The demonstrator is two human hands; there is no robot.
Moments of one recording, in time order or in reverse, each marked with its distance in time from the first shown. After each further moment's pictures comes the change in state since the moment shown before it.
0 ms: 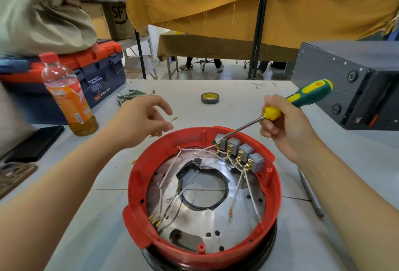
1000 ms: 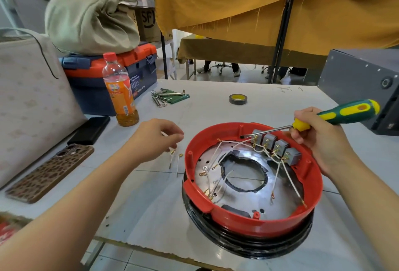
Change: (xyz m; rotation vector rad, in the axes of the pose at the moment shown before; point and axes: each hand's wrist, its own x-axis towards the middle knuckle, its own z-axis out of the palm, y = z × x) left_hand -0.055 -0.053 -0.020 -0.006 -0.003 -0.167; right_hand -0.036 0.012 0.019 -0.116 0.034 -0.099
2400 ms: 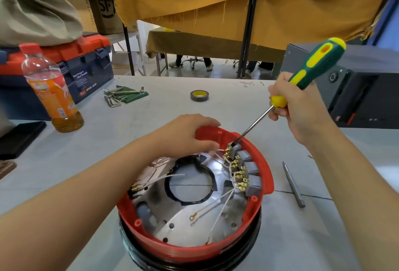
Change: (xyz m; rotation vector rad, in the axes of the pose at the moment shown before) left_hand 0.051 0.098 0.088 0.246 -0.340 0.449; right_hand 0.031 -0.050 -0.024 -0.300 0.009 -0.186
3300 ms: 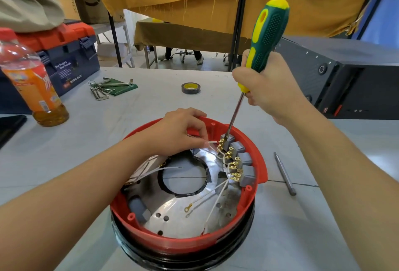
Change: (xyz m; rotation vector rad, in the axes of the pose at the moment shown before) left_hand -0.008 0.001 0.005 -0.083 0.008 0.068; right_hand -0.001 -0.028 0.037 -0.415 -0.141 -0.175
